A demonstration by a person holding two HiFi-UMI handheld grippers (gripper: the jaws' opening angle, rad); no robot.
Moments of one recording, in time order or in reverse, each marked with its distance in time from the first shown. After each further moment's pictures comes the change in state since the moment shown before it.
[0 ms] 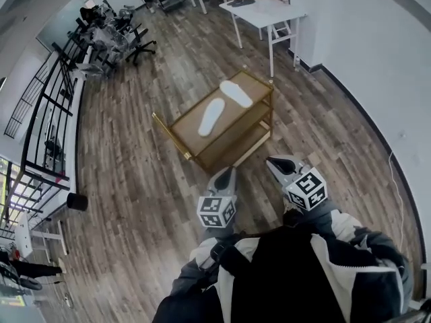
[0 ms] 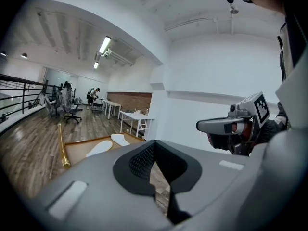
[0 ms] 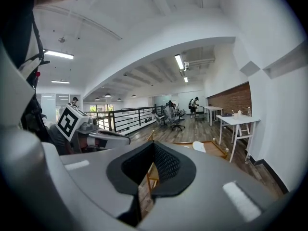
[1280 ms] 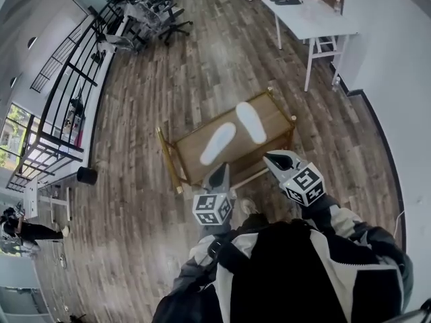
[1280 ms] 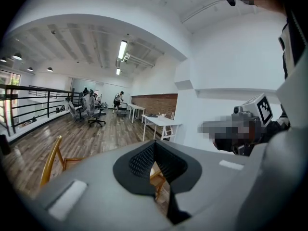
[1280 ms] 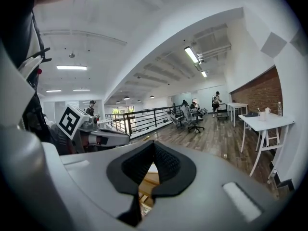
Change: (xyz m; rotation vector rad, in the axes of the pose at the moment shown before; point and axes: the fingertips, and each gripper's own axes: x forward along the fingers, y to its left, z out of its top) left arm 0.211 0.103 0.079 -0.045 -0.023 0.330; right arm 0.157 -0.224 0.058 -0.023 0.014 0.295
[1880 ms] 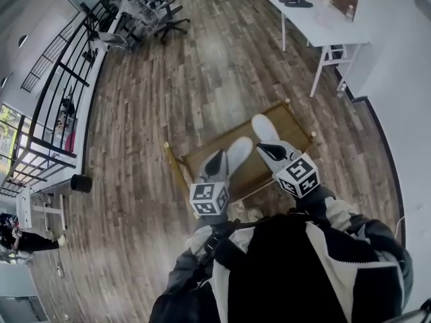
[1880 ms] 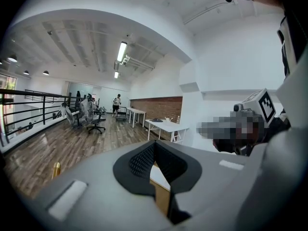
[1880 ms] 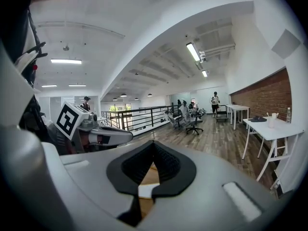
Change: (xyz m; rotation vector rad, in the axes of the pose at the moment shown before) left arm 0.076 0.146 0.057 0.040 -0.042 -0.020; right arm 0.167 -0.031 0.050 -0.036 0.020 -0.033
